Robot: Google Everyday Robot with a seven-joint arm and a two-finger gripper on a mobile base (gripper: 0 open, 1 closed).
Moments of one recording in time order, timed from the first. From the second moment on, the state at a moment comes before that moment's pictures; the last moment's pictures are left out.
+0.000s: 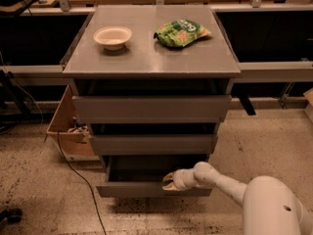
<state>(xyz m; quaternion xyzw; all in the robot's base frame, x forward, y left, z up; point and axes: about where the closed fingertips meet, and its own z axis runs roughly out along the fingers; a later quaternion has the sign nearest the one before) 0.635 -0.061 0.215 -0.69 0.62 0.14 0.35</state>
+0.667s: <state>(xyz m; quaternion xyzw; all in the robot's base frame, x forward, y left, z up) 0.632 -0.061 0.231 -0.69 0.62 0.13 0.36</state>
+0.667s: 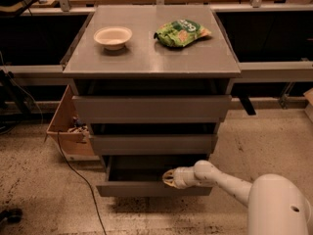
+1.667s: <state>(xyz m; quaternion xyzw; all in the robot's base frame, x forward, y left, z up) 0.577 -0.084 0.259 -0.69 0.63 0.11 0.34</state>
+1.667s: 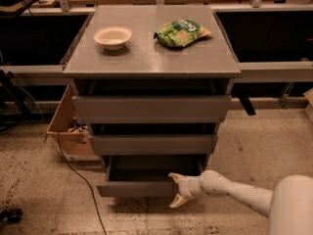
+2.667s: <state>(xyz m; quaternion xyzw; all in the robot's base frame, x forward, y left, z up) 0.534 -0.113 0.239 -0.65 0.63 0.13 0.41</state>
